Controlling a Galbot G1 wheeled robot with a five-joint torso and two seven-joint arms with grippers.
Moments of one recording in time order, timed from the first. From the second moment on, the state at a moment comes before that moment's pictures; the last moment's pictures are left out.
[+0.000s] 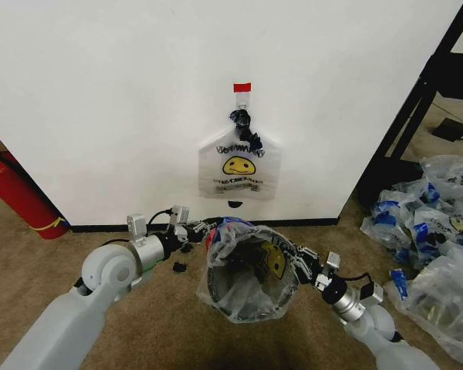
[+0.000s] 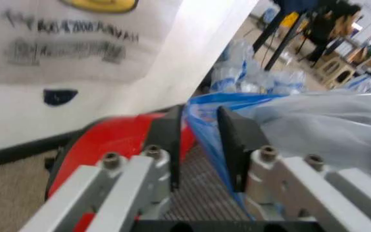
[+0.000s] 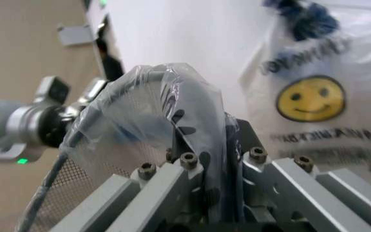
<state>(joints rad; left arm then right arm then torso) 1.05 -0.96 -0.31 -1.98 -1.01 0.55 0.26 -1.25 1.03 0.26 1.62 0.99 0.44 -0.84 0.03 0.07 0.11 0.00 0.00</state>
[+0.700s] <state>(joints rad) 1.28 -1.17 -0.42 -1.82 -0.61 0.08 0.04 -1.33 1.10 0.09 1.74 1.14 0.21 -0.03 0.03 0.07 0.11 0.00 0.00</state>
